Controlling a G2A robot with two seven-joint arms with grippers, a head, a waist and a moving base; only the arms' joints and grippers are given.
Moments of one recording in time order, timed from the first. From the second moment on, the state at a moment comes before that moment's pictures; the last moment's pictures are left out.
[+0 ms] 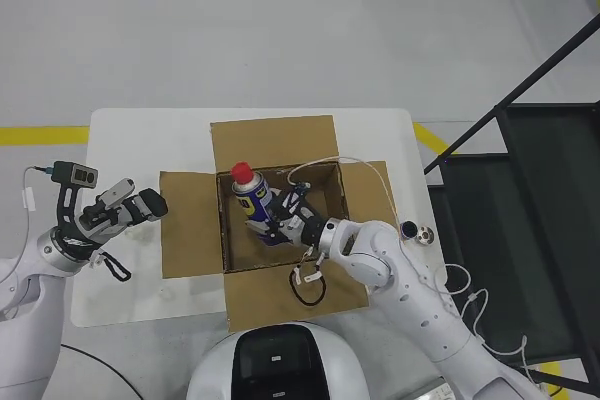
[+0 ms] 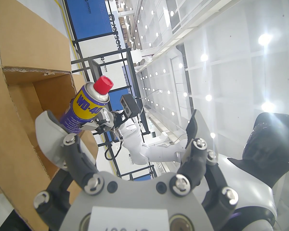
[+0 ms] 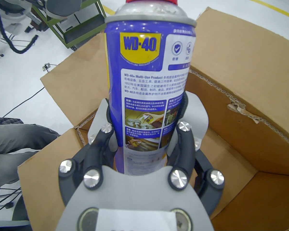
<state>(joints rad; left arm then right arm) 1.39 -1.04 -1.65 -1.65 -0.61 -0.25 -1.08 -1.26 -1.27 1.08 -1.71 -1.00 -0.48 0.36</state>
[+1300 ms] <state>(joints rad) 1.39 -1.04 -1.65 -1.65 -0.61 -0.25 -1.08 -1.81 -1.19 1.66 -1.75 -1.13 -0.75 -0.45</state>
